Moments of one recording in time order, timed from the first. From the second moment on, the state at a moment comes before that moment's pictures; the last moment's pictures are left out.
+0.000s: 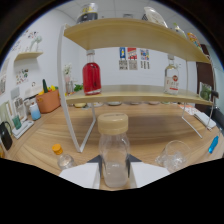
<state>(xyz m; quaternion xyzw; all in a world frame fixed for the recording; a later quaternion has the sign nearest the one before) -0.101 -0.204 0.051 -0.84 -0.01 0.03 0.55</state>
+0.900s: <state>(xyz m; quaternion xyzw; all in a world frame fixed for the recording) -0.038 -0.317 0.175 -0.84 0.00 -0.01 0.54</state>
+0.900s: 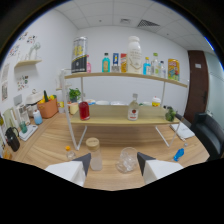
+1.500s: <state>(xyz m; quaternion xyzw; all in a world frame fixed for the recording) 0.017 -0.190 0.414 -0.77 0.02 0.00 0.64</state>
